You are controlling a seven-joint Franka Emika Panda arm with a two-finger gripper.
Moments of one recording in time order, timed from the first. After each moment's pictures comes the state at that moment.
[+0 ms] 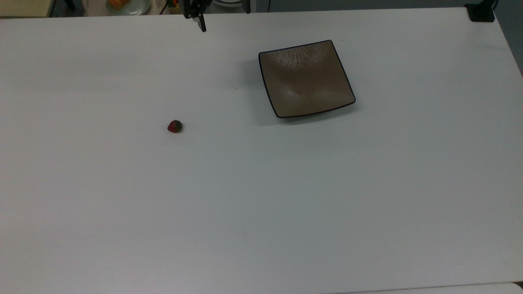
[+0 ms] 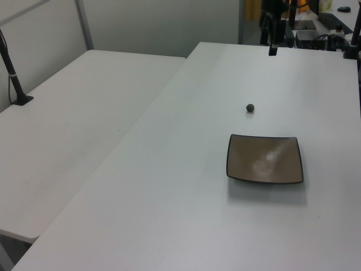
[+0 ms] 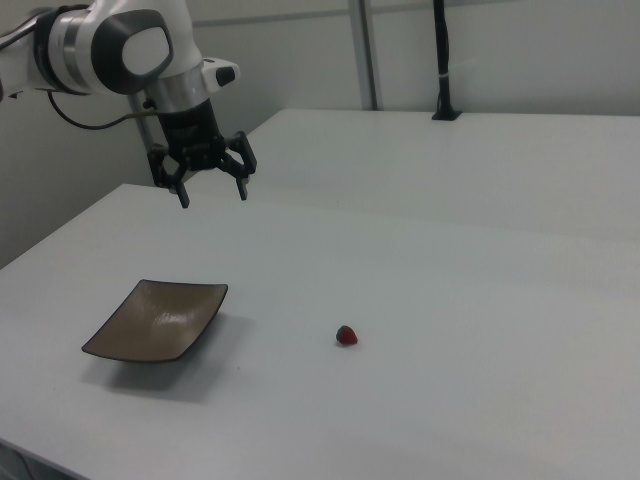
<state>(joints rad) -0.03 -0.03 0.15 -1.69 0.03 1.73 -0.49</state>
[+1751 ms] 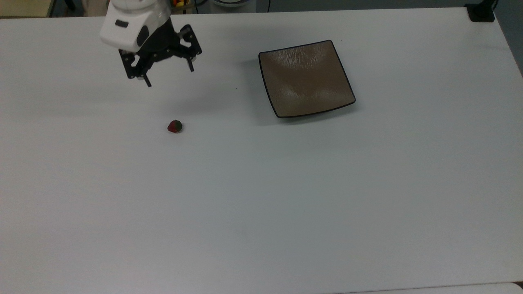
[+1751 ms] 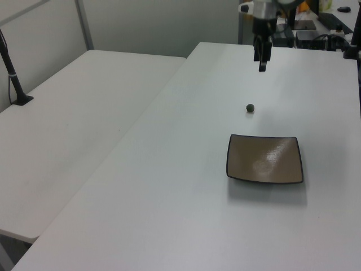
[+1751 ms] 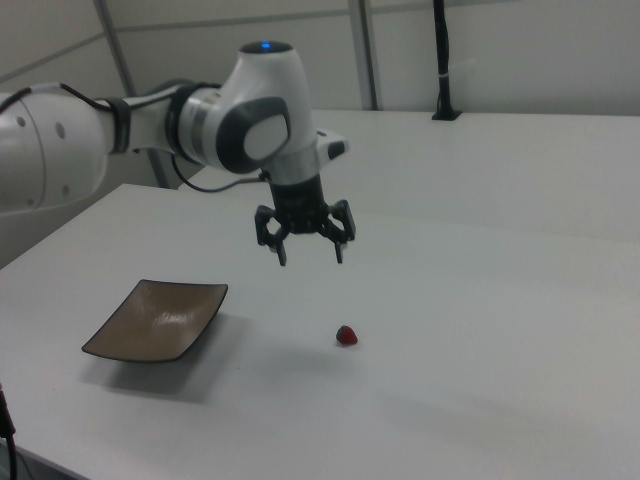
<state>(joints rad) -0.22 0.17 0.14 -1.74 0.01 1.94 -0.58</state>
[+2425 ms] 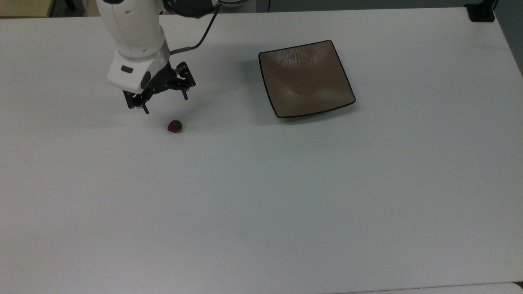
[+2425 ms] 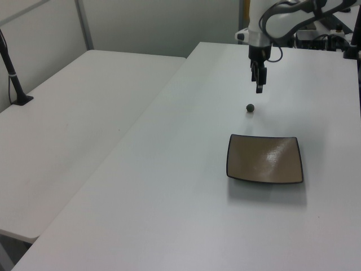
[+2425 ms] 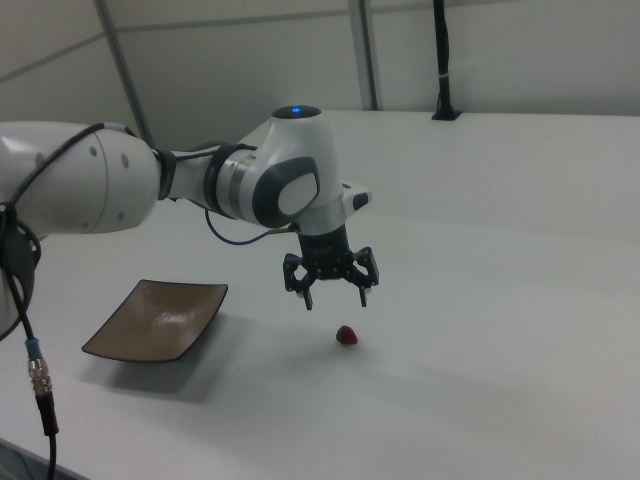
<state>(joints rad) -0.22 0.29 0.13 -1.80 -0.06 2.11 -0.59</state>
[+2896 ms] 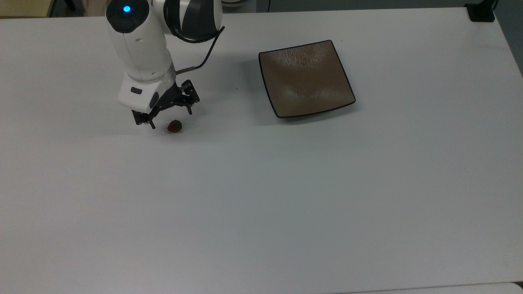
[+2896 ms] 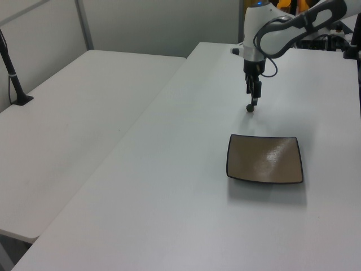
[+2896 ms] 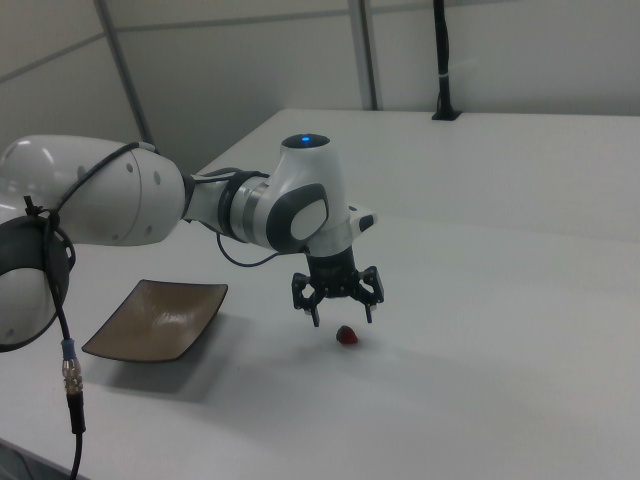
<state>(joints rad) -0.21 0.38 0.13 -1.80 -0.07 2.19 -0.59</state>
